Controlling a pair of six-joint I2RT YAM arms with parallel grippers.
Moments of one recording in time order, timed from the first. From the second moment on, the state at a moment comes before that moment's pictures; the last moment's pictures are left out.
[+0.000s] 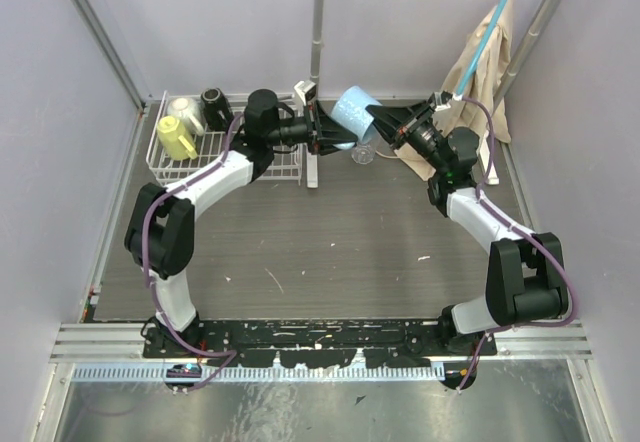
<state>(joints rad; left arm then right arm) -0.53 1.85 1.42 0.45 0.90 -1.46 0.17 1.44 0.87 0.90 -0.60 1.65</state>
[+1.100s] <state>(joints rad) -0.45 1.74 1.25 0.36 0.76 -1.32 0.22 1.45 0.87 0.80 -0.63 1.53</state>
